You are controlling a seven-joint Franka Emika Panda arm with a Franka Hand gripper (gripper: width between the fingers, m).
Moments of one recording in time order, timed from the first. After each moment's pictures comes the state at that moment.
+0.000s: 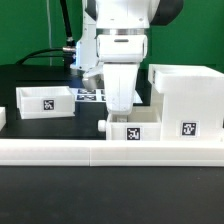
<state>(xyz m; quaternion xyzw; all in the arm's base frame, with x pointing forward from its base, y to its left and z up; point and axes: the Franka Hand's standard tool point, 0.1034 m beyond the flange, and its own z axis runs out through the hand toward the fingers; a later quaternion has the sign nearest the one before) 0.530 0.004 0.008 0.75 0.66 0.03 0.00</state>
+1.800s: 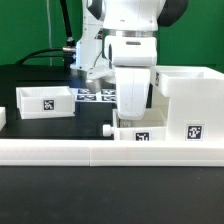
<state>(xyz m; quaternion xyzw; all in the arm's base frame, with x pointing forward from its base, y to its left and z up) 0.544 0.010 0.008 0.72 0.69 0.01 0.01</state>
